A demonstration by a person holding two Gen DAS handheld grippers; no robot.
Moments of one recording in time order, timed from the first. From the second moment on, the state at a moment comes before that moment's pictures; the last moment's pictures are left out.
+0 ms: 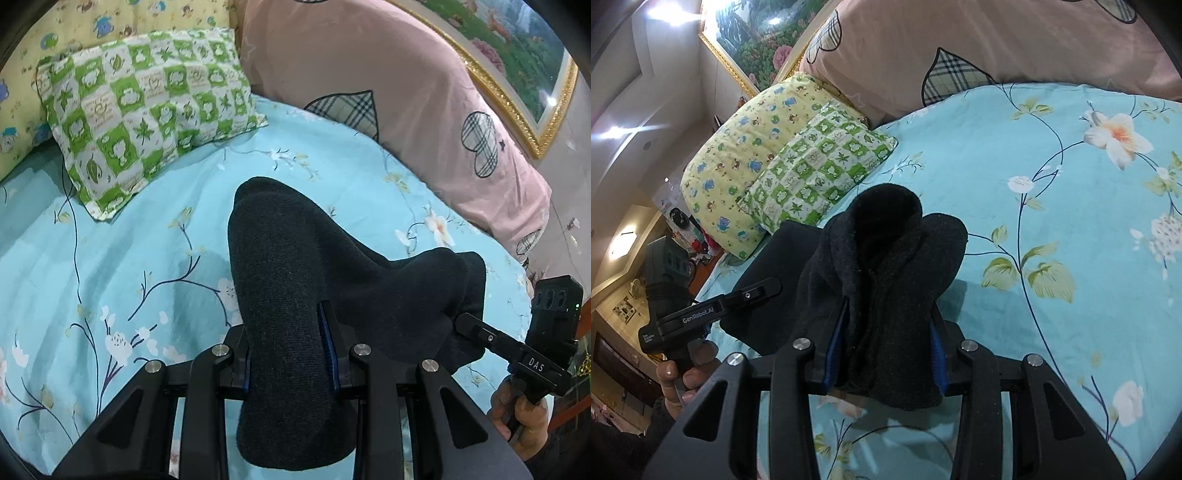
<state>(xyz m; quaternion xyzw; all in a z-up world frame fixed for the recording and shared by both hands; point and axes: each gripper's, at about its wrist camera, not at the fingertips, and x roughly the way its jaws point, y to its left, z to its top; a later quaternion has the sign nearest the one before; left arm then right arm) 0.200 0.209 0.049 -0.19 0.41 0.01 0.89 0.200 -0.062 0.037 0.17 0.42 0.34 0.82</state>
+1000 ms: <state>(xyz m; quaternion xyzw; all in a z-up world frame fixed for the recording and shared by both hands) 0.127 0.191 0.052 -0.10 0.41 0.09 0.90 0.168 -0.080 0.047 0.12 0.39 0.32 0.85</state>
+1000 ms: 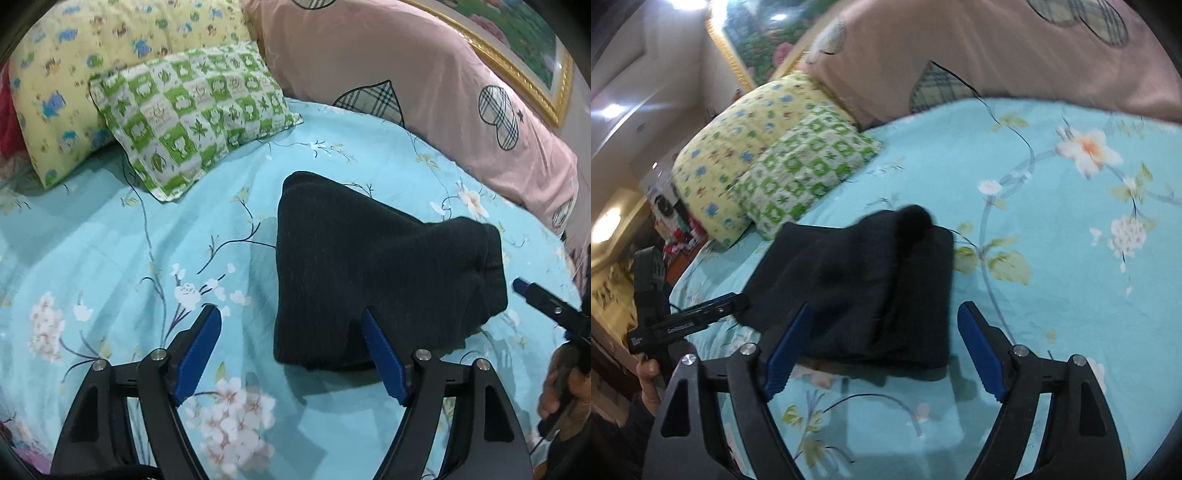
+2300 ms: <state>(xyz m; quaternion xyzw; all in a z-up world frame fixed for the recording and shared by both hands) 0.100 0.162 0.046 -0.02 0.40 0.11 0.91 0.114 -0.016 0.044 0.01 0.37 0.30 0.88</state>
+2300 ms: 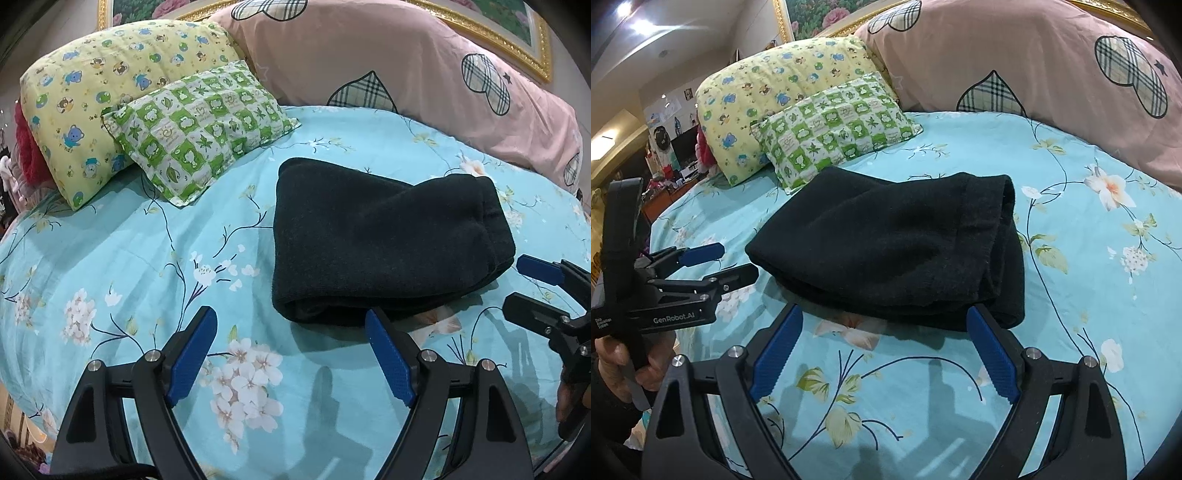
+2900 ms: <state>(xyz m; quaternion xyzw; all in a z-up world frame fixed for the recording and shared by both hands) 0.100 0.161 0.044 -0.01 0.40 0.12 0.91 0.111 -0.006 0.046 0.00 0.36 0.31 0.88</state>
